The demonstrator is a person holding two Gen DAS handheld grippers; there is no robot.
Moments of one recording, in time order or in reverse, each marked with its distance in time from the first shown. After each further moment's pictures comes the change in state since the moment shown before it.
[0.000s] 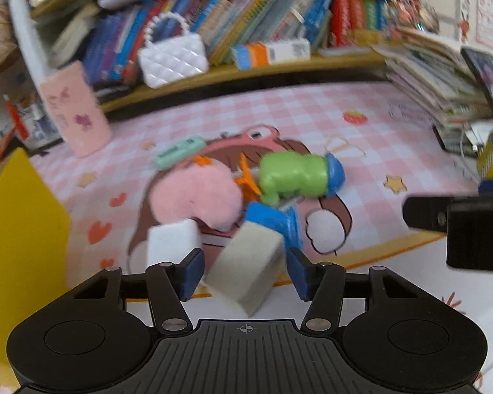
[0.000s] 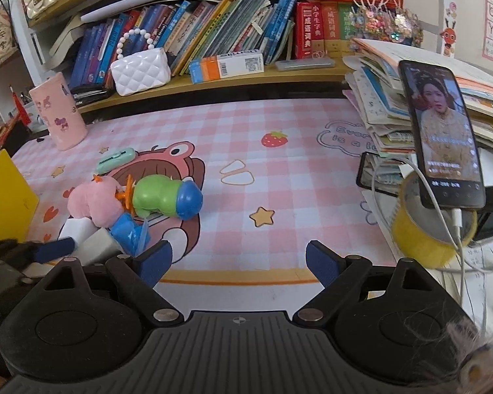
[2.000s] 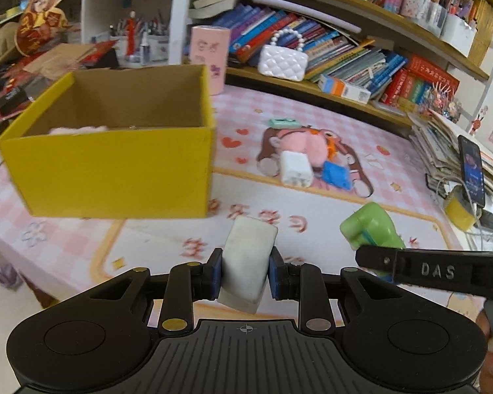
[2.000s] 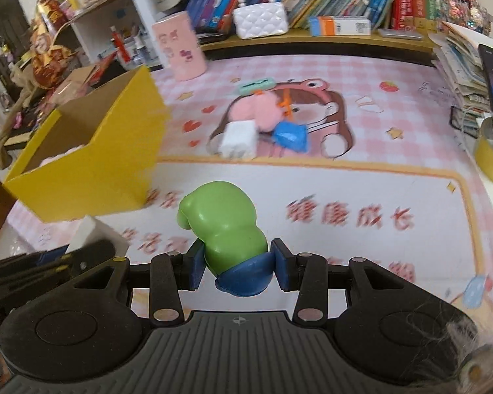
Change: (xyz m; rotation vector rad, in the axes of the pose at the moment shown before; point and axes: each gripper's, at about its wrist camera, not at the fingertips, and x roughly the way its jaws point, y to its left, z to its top) left arm -0.171 0.135 -0.127 -0.394 -0.035 -0.057; right arm -0.093 0.128 -0.082 -0.101 0.156 0.226
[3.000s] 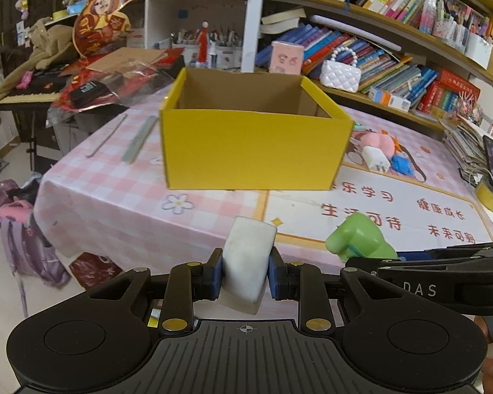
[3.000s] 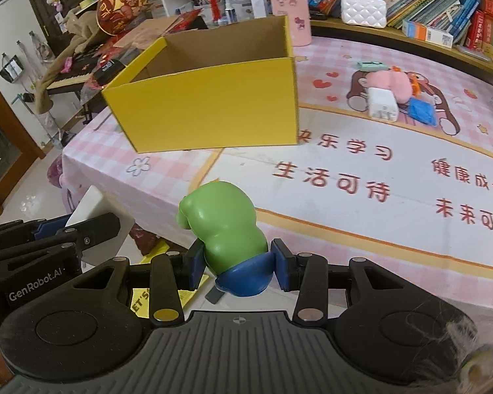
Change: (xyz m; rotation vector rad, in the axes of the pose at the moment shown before) left arm -0.083 0.139 -0.045 0.002 -0.053 0.085; right arm 0.008 0.169 -0.067 -0.145 0.043 0.059
